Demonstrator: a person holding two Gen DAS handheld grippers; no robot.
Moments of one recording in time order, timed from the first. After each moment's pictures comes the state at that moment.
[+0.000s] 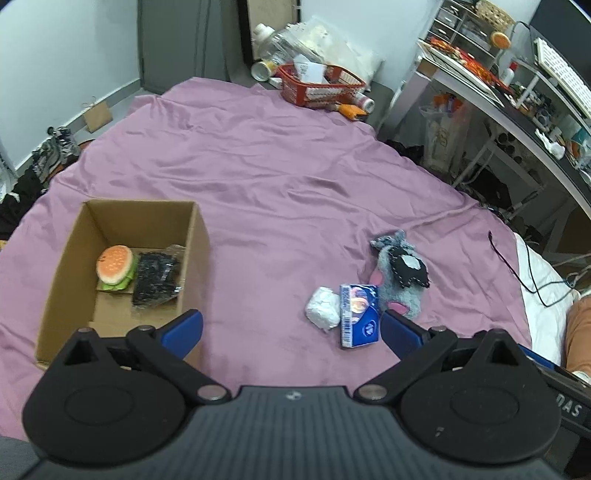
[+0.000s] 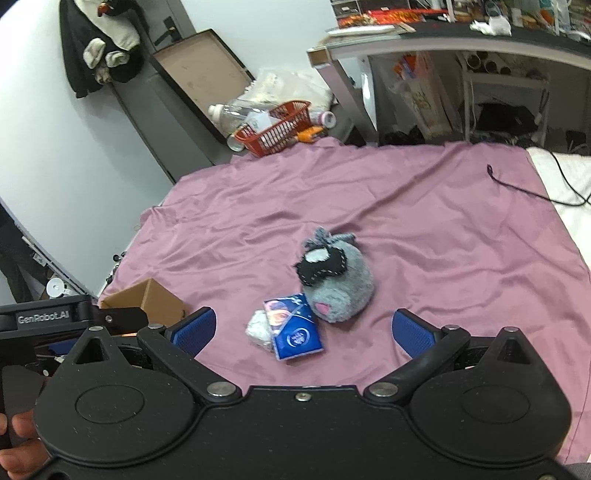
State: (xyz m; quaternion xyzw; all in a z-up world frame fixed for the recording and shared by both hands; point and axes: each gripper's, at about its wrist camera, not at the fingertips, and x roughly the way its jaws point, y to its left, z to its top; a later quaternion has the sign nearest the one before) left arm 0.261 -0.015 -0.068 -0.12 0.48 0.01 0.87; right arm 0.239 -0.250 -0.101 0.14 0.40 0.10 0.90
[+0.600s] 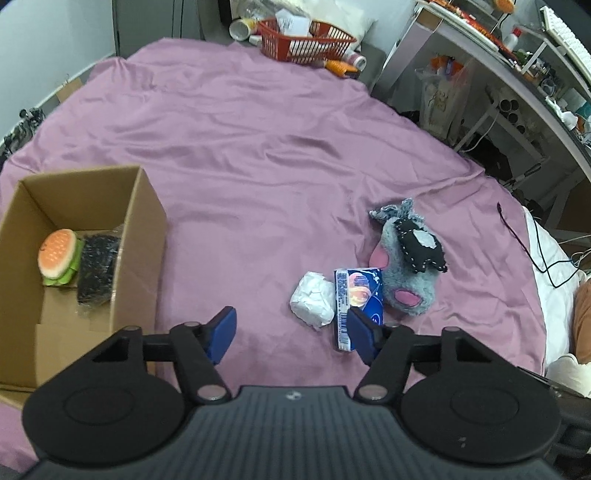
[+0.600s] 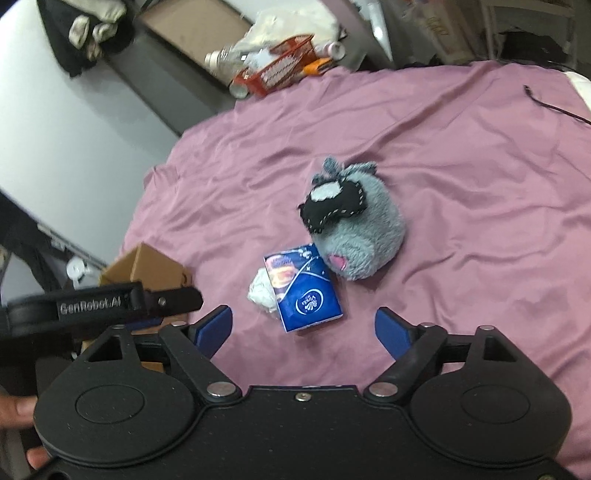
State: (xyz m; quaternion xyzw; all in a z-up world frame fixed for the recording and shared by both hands) left arm 0.306 -0.029 -0.134 -0.12 0.53 -0.02 0.84; right arm 0.278 -0.239 -0.164 0.18 0.47 0.15 0.85
